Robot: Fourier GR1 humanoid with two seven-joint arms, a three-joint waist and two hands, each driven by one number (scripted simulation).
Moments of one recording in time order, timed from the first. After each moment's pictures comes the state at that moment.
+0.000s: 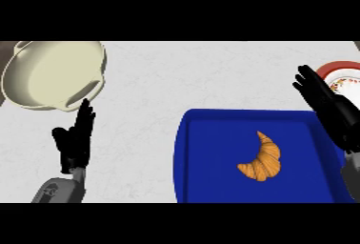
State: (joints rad) left arm -0.13 0.24 -0.15 -1.29 0.21 0.40 -0.04; right arm -0.21 -0.49 0.05 -1.58 -0.32 0.10 0.13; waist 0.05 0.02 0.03
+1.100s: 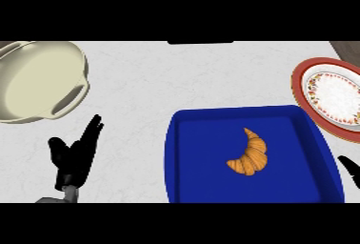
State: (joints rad) left arm 0.00 0.28 -0.21 -1.41 0.28 0.22 0.10; right arm 0.31 -0.39 -0.18 -2.00 0.17 -0.55 0.10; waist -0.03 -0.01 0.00
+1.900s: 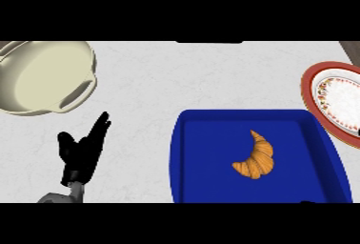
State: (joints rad) left arm -0.03 0.26 -0.22 -1.42 0.25 0.19 0.15; right arm 0.29 -0.56 0.14 -2.26 0.53 -0.19 0.87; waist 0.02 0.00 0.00
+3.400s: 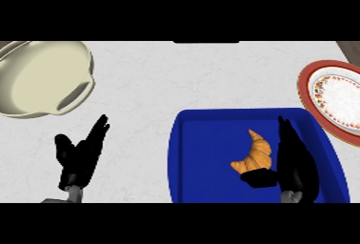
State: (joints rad) left arm 0.01 0.21 -0.17 -1.47 0.20 0.15 0.20; right arm -0.02 -0.18 0.34 -1.85 0.90 -0.03 1.04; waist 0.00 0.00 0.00
